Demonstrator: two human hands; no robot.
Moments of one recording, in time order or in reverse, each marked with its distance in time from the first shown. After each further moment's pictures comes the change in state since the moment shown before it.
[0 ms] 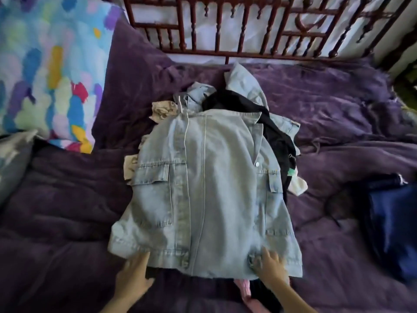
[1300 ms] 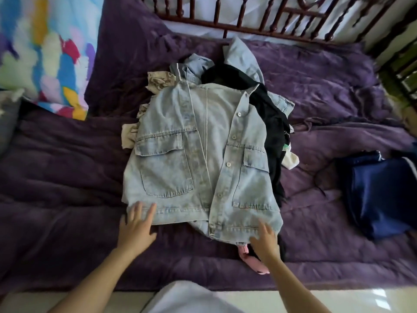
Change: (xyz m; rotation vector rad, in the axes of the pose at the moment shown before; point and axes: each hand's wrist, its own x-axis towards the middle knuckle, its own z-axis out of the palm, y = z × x) left_hand -0.022 0.015 -0.044 0.173 0.113 0.108; right_hand -0.064 -0.019 0.010 0.194 0.099 0.013
